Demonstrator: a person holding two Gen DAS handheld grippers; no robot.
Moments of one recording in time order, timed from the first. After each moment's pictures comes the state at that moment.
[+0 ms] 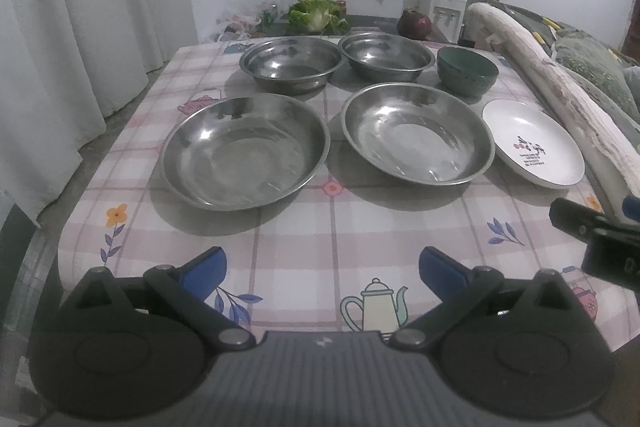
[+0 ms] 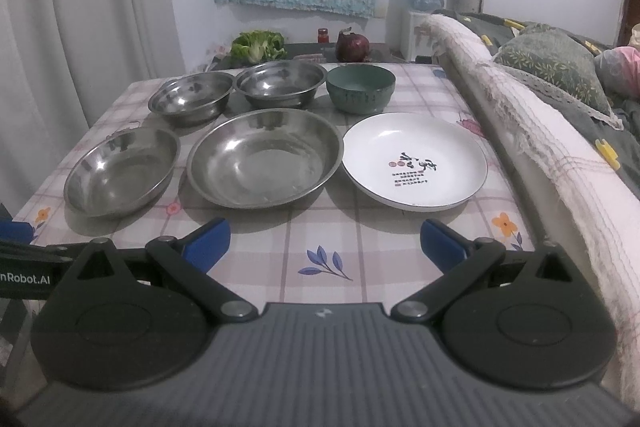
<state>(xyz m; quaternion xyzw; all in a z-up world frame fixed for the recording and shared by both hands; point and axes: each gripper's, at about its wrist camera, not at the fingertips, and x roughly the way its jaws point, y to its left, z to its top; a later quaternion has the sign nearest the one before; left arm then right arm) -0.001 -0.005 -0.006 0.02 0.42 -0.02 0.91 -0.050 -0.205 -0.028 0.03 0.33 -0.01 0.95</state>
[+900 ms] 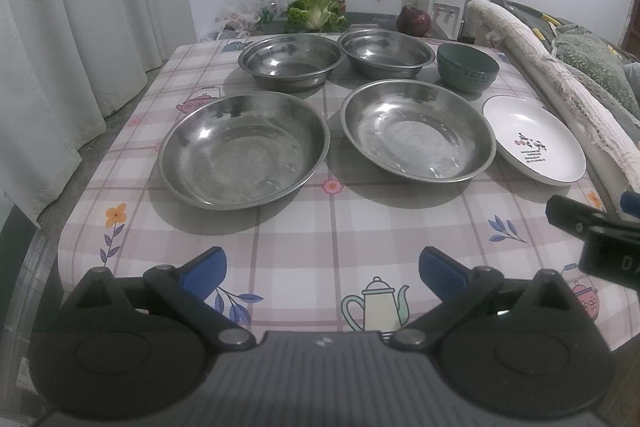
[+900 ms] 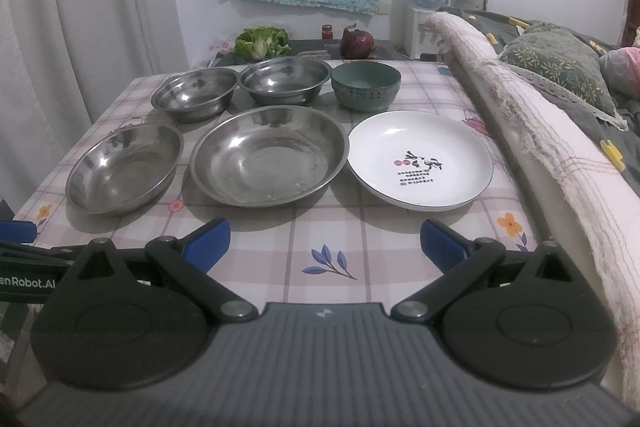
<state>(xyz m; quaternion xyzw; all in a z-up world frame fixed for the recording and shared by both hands) -0.001 -0.006 -0.006 0.02 0.42 -0.02 0.91 -0.047 -0.202 -0.029 0.03 0.33 -0.01 0.94</state>
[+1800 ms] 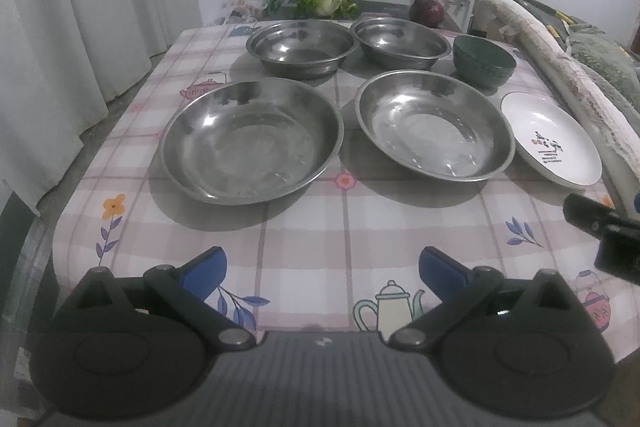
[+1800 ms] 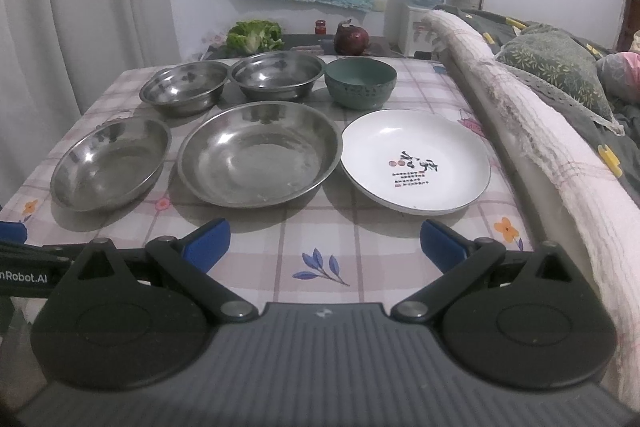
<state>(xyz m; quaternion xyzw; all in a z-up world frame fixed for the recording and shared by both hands) 0.019 0.005 -0.018 0.01 0.44 -0.01 0.90 -0.032 -0.201 -0.034 0.01 0.33 -0.02 0.94</state>
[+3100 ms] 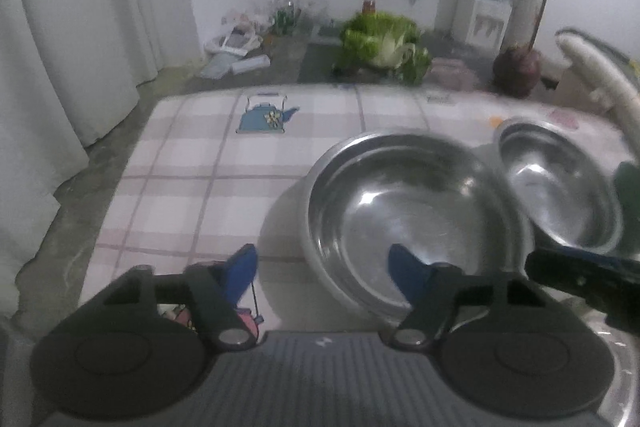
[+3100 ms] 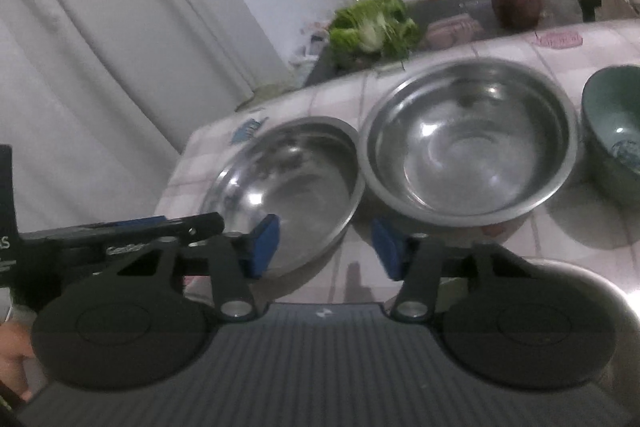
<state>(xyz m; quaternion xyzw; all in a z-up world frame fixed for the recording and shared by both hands) 0.348 0.095 -0.060 0.02 0.44 -0.01 0.90 0.295 -0.121 -0.094 0.18 0.39 0.16 0.89</state>
